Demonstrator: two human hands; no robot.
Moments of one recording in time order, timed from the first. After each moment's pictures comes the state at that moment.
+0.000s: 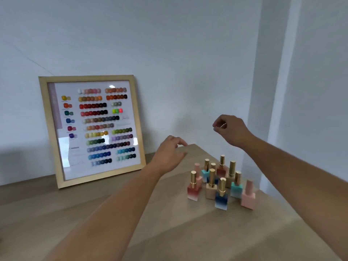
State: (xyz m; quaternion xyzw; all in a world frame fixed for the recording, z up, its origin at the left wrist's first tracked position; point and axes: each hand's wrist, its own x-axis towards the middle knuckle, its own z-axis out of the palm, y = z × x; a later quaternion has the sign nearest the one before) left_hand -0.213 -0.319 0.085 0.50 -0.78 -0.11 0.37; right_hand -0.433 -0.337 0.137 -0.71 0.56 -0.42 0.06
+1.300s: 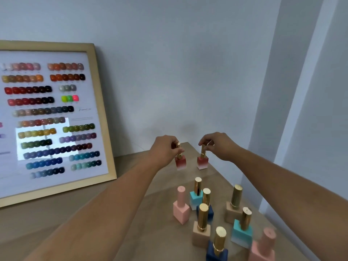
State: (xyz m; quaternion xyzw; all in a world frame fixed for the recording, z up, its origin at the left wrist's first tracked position) left_hand -0.259 -0.480 0.050 0.57 -0.74 -0.14 0.34; right_hand -0.465 -0.508 0.051 -0.78 0.55 -0.26 0.13
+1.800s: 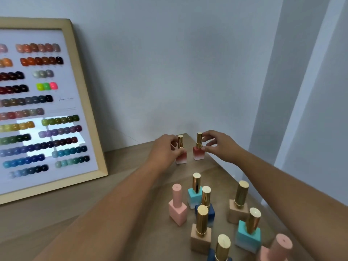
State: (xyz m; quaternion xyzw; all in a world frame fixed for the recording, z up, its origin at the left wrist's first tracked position) left_hand -0.272 -0.498 0.007 0.58 -0.71 -0.14 0.37; right_hand -0.474 -0.518 0.007 -0.75 0.53 -0.33 0.22
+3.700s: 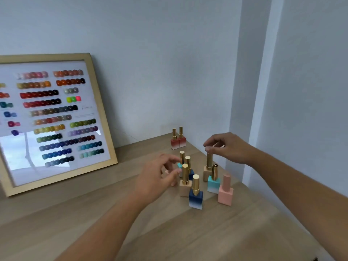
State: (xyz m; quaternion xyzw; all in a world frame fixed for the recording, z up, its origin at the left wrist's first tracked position) left_hand -0.258 -0.290 0.031 0.44 -0.80 -0.12 0.38; right_hand -0.510 -0.337 0.064 -0.77 0.52 -0.31 0.20
